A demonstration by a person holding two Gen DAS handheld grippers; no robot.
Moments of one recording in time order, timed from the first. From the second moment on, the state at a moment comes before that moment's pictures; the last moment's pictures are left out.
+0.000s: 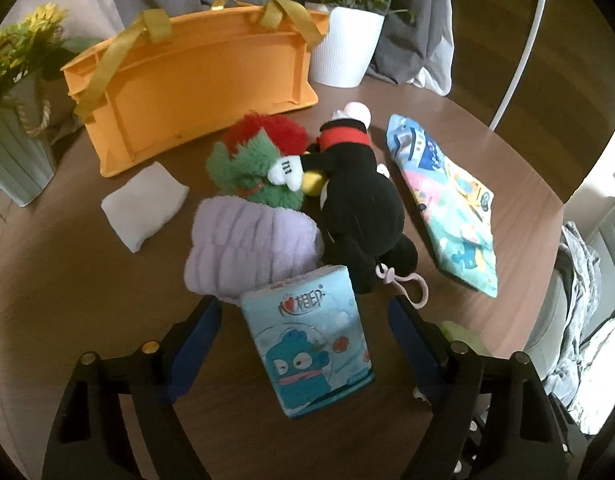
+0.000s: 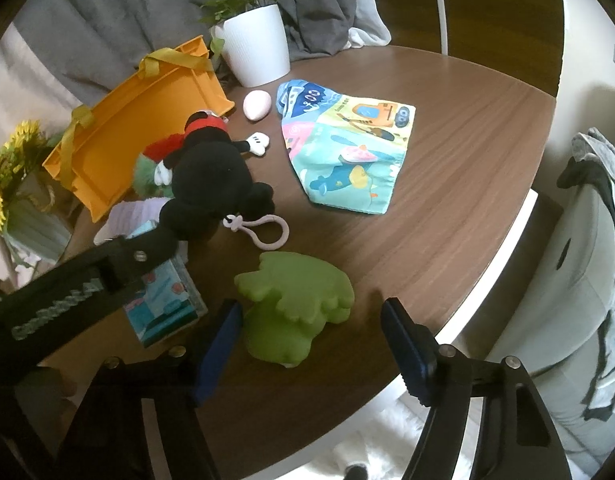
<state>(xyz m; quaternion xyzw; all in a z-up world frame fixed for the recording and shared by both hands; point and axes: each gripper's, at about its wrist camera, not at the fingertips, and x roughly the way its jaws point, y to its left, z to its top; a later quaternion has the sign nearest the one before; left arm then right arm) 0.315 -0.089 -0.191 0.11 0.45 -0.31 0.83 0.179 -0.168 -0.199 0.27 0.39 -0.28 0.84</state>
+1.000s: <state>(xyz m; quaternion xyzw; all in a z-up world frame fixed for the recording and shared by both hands) 0.304 -0.060 -0.167 0.10 0.43 -0.31 0.84 0.173 -0.169 -0.180 0.26 0.36 -0.26 0.86</state>
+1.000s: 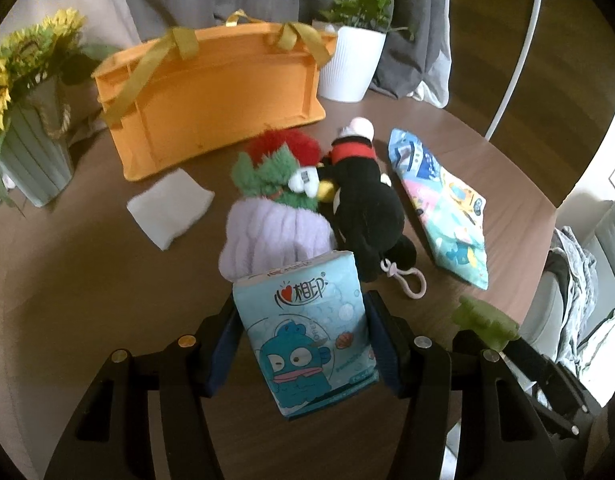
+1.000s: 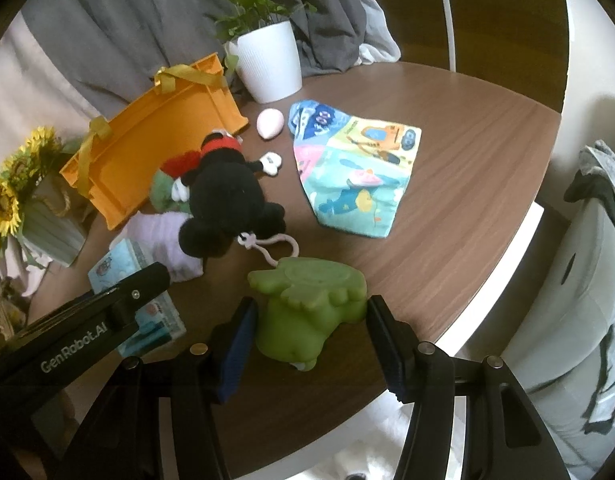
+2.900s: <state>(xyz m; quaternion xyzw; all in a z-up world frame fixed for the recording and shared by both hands) 0.448 -0.091 -0.036 -0.01 0.29 -0.24 0.93 0.341 -0.248 0.000 0.13 0.20 -0.17 0.95</state>
